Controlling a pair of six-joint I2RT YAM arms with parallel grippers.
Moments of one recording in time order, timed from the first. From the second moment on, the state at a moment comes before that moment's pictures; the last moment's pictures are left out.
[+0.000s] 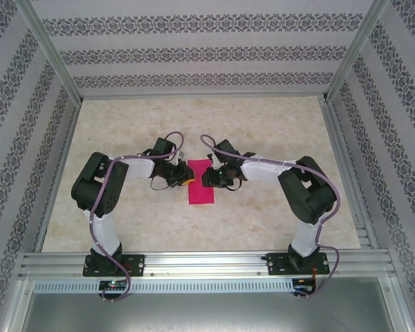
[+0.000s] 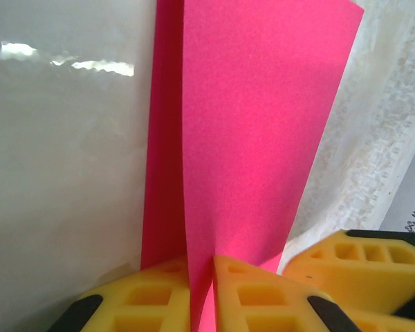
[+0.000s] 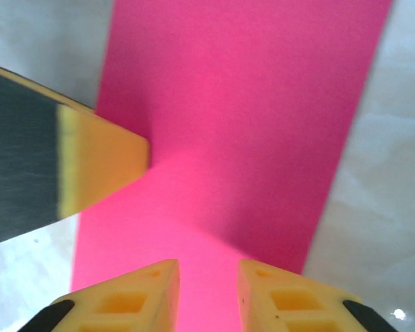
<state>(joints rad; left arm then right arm) -0.40 1.89 0.97 -0.14 0.67 -0.81 0.65 1.85 1.07 -0.33 -0.35 0.52</state>
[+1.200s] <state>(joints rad) -0.49 1.74 0.86 -0.06 0.76 -0.90 0.63 1.90 1.10 -0.35 -0.37 0.61</state>
